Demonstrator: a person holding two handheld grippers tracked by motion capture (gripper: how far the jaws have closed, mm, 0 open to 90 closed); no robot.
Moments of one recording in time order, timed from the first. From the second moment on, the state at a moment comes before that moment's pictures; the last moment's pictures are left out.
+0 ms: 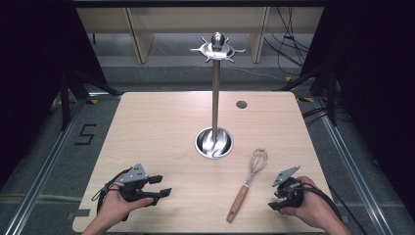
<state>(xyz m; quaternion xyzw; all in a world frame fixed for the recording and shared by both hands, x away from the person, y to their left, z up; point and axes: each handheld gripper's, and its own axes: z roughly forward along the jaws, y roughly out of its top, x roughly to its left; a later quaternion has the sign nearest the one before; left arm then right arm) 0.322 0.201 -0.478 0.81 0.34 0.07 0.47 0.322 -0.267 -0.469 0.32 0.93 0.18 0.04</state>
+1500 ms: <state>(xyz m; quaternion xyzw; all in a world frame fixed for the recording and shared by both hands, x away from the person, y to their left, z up) 0.322 0.202 -0.477 0.81 0.34 0.08 0.48 0.335 -0.206 -0.462 0.13 0.99 0.06 -0.03</state>
